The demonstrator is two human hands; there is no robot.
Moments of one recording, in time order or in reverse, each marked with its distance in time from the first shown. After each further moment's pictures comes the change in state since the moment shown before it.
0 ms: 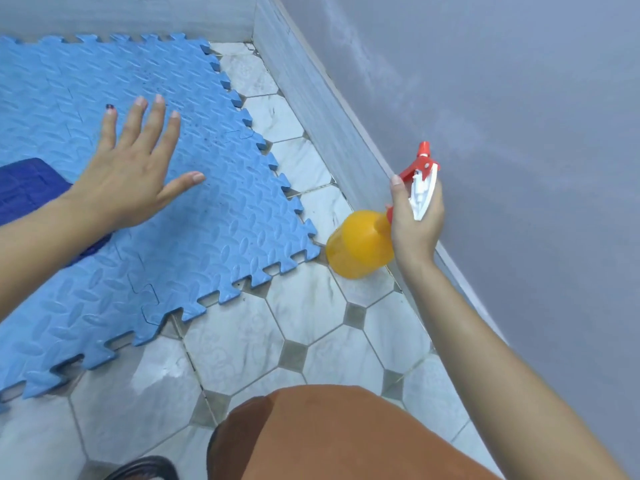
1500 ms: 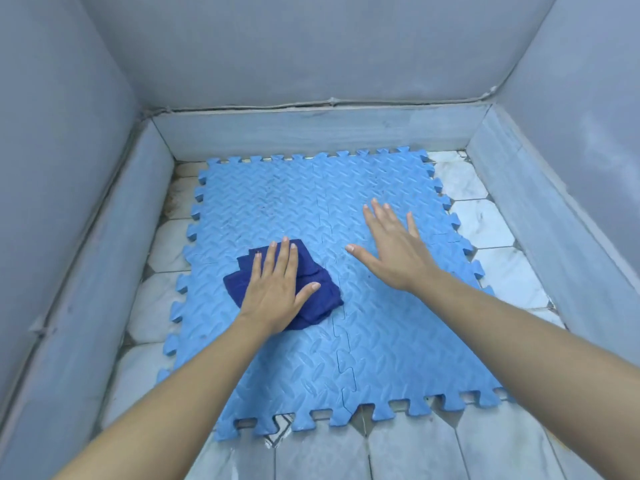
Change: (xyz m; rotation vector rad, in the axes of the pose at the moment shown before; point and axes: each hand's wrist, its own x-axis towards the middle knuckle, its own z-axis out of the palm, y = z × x) left_hand -0.107 -0.090 0.007 -0.004 -0.351 -0.568; right_hand -0.049 -0.068 0.302 -0.717 -1.005 -0.749
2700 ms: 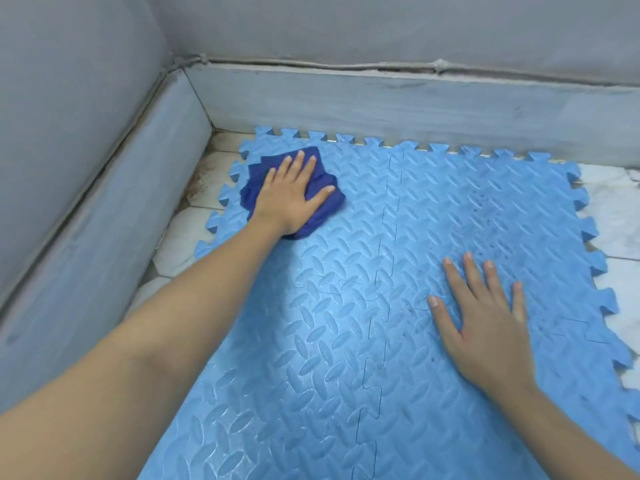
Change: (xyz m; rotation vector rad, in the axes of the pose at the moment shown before) left_hand 0.222 -0.116 0.019 -0.145 0.068 -0.255; right_hand 0.052 0.057 0.085 -0.029 0.047 0.048
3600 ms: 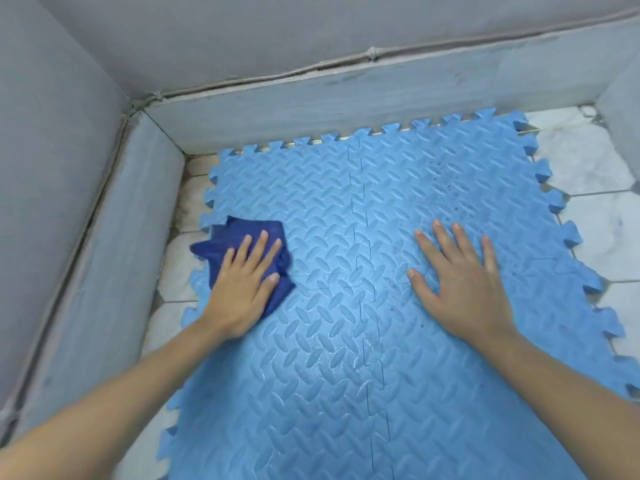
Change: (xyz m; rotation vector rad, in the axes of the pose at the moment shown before) left_hand -0.141 -0.032 -0.004 0.080 -0.130 0.235; right_hand 0.001 0.005 -0.001 0.003 0.007 0.005
